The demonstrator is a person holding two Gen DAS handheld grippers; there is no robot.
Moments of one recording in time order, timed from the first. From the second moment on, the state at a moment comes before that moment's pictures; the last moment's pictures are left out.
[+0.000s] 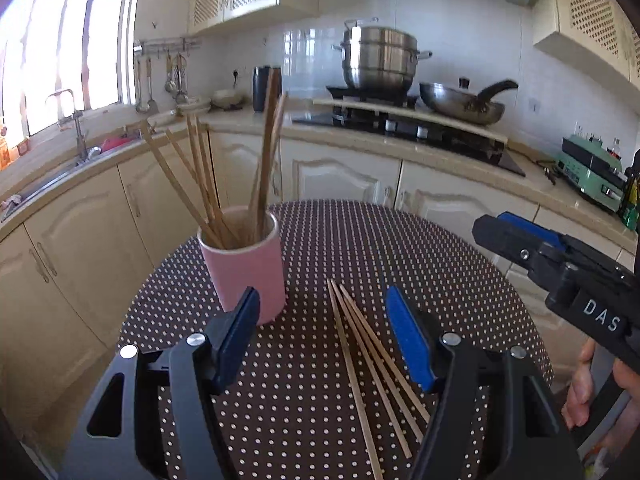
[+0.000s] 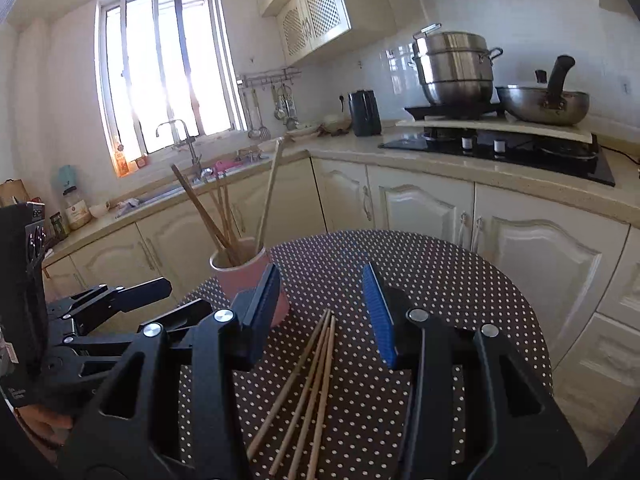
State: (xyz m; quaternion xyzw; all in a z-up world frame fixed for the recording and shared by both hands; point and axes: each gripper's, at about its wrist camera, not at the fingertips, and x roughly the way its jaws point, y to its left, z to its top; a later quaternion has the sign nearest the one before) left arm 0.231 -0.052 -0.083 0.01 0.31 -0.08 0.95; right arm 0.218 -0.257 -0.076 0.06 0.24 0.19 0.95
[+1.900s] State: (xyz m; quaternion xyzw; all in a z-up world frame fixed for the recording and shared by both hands) left arm 0.316 -0.044 -0.191 -0.03 0.48 -0.09 0.87; right arm 0.328 -0.141 -0.198 -0.10 0.56 0.17 0.81
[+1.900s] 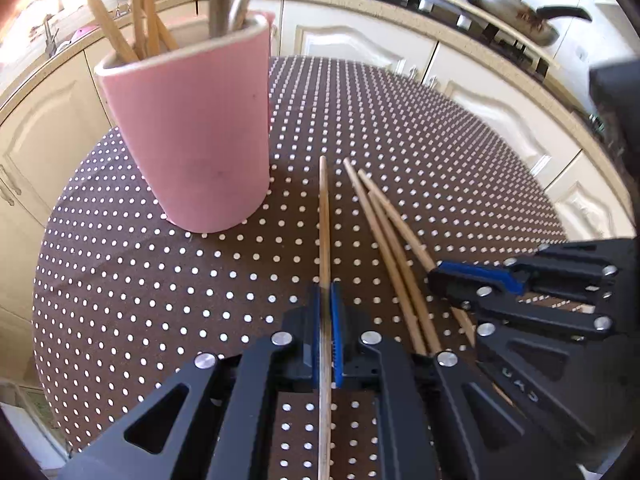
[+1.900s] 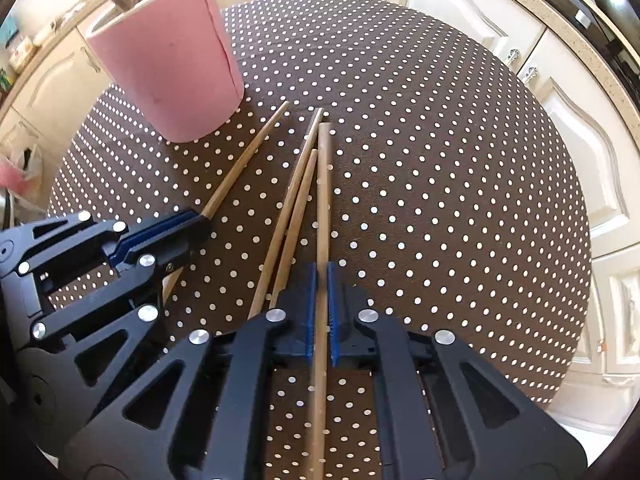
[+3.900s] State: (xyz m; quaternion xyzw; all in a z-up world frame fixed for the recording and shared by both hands) left arm 0.312 0.054 -0.044 -0.16 -0.02 -0.05 0.99; right arm 0.359 -0.142 -0.029 0.12 0.08 0.31 0.94
